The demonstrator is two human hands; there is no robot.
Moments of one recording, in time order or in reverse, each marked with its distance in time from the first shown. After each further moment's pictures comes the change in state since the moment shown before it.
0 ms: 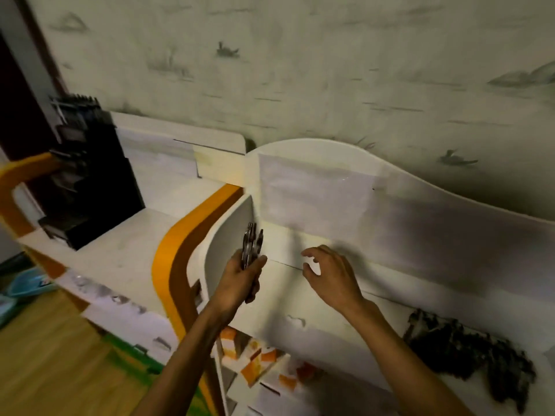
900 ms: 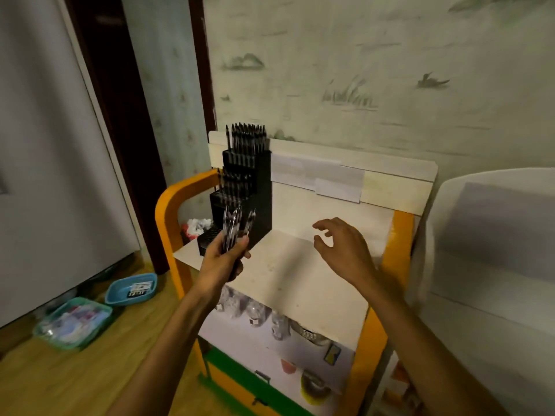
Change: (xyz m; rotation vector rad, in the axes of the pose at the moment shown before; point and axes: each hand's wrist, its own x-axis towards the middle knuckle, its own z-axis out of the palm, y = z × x) left_hand 0.000 0.038 -0.481 -0.032 0.232 0.172; right_hand 0.135 -0.372 0.216 0.054 0.119 -0.130
